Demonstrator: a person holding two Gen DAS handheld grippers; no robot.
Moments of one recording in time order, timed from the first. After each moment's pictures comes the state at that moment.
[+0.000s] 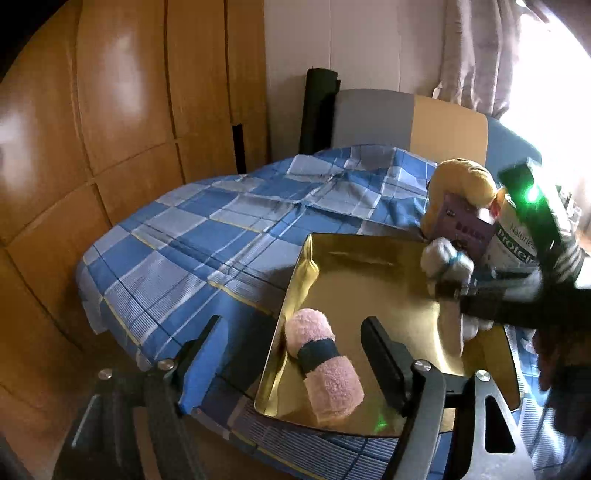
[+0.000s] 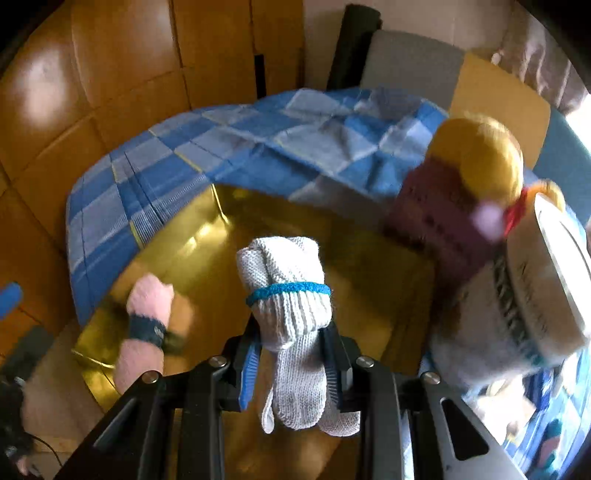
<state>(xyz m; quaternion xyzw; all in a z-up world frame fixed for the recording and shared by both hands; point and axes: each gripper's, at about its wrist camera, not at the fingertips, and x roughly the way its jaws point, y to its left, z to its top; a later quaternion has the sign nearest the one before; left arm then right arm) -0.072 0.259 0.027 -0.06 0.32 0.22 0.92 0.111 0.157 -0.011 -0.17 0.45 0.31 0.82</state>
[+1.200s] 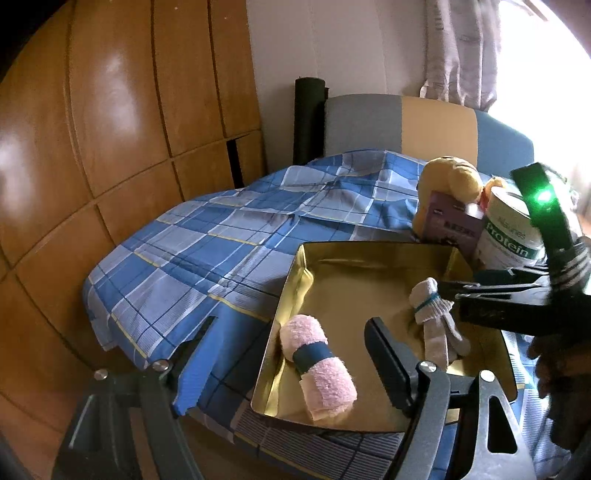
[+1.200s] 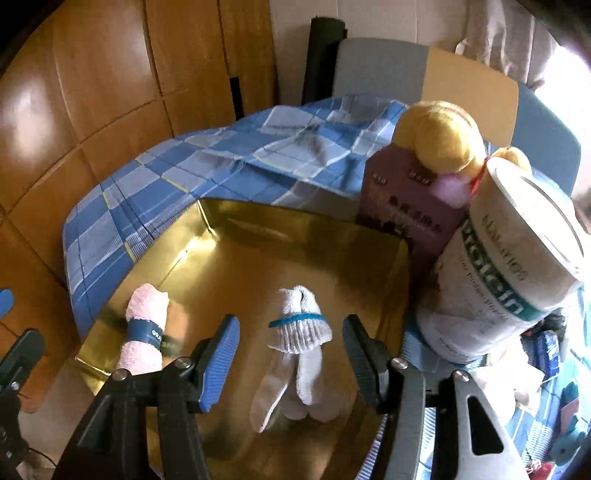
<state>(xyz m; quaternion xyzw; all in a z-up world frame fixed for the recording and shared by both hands) -0.075 0.241 0.037 -0.03 0.32 0.22 0.92 0.095 0.126 0.000 -0.12 0.42 0.29 0.85</state>
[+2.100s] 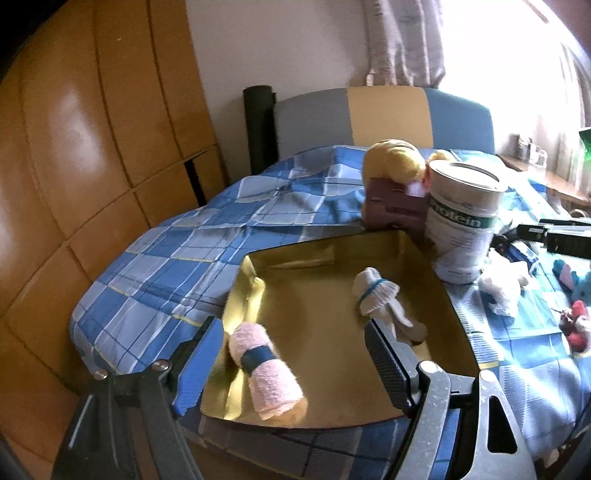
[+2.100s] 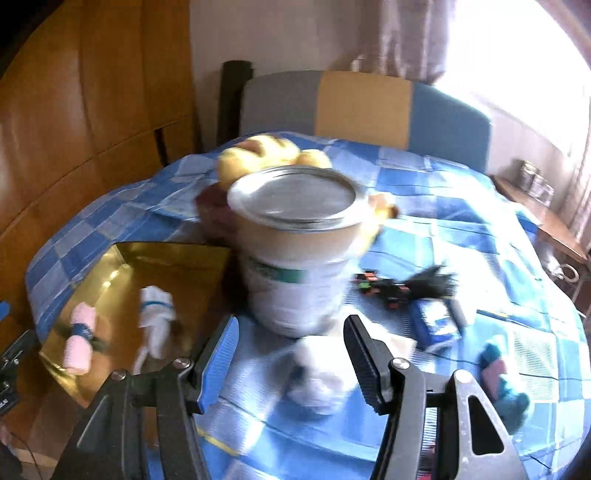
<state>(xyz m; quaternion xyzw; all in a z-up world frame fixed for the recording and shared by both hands) -0.059 0.173 0.040 0.04 0.32 0.15 0.93 0.093 -0.050 0.044 -0.07 0.37 0.16 0.91</state>
